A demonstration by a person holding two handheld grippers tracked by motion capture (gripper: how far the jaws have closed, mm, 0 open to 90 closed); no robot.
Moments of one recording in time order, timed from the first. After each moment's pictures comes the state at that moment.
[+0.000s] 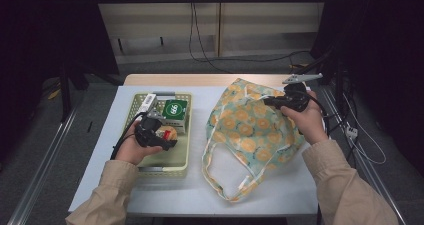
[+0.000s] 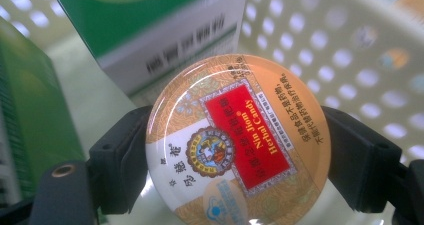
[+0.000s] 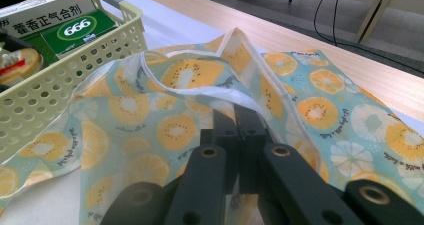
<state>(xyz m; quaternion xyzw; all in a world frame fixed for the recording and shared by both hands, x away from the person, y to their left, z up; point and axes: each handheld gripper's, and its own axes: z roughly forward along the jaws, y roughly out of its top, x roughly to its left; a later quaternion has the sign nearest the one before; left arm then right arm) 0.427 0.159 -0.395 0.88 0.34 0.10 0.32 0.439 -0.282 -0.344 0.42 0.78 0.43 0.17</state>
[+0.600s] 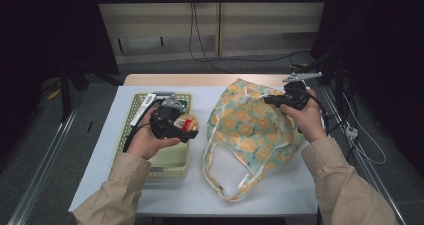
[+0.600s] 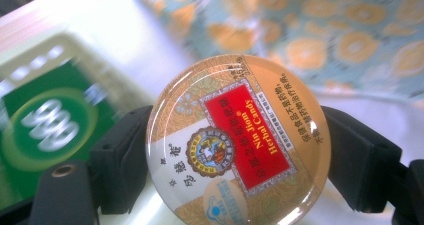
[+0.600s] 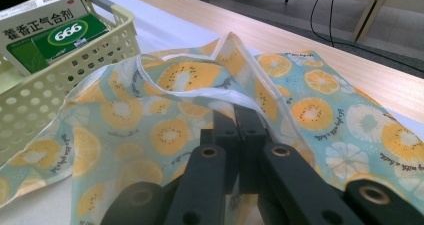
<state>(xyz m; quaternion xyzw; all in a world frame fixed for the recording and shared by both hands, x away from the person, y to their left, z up) 0.411 0.091 -0.341 0.88 0.27 0.08 0.38 0.445 -0.285 -0.346 0.43 0.77 0.43 0.17</state>
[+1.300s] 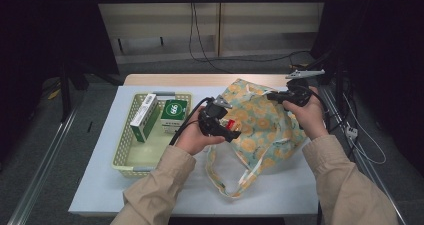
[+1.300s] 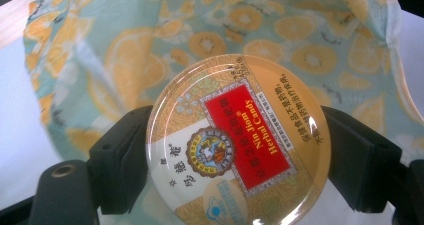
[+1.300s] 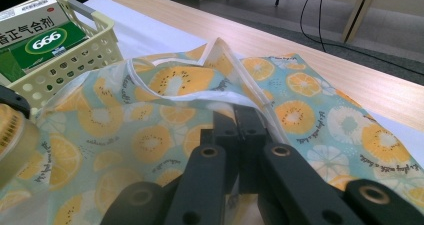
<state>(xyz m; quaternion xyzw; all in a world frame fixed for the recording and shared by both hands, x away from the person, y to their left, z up) 0.425 -0.017 -0.359 0.89 0.22 0.04 0.39 0.458 -0.296 -0.349 0.44 0.76 0.43 0.17</state>
